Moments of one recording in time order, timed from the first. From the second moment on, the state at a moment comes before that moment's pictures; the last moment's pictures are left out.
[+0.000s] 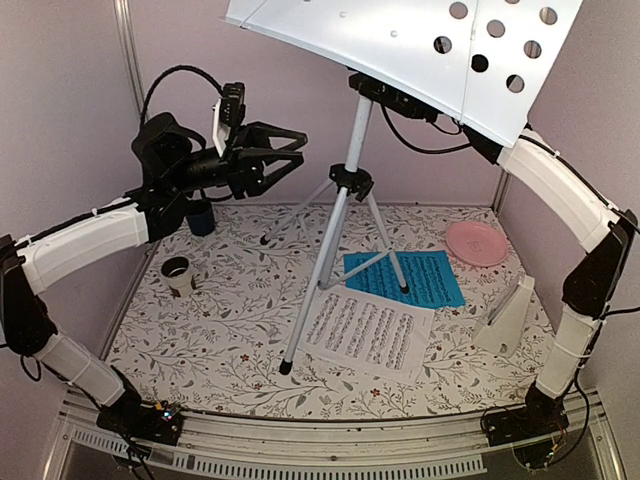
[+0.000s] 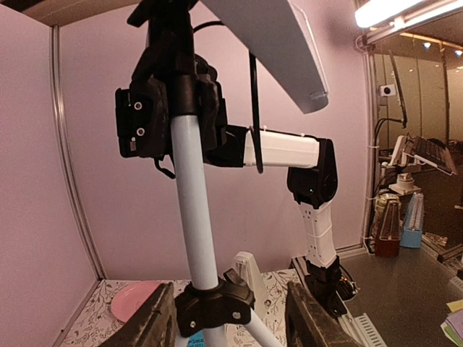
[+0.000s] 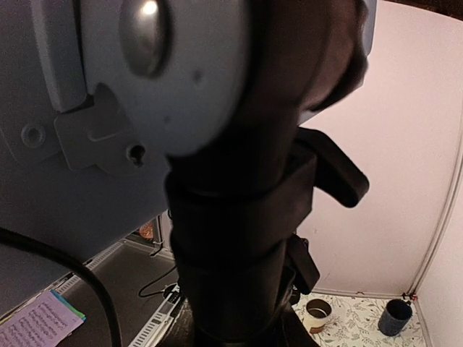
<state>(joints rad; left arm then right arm) -0.63 1.45 1.24 0.60 0.92 -0.22 0.57 1.80 2.05 0.23 -1.25 0.42</state>
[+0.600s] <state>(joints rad) -0.70 1.66 1.48 0.49 0.99 -0.24 0.64 1.90 2.09 0.34 -1.38 0.54</state>
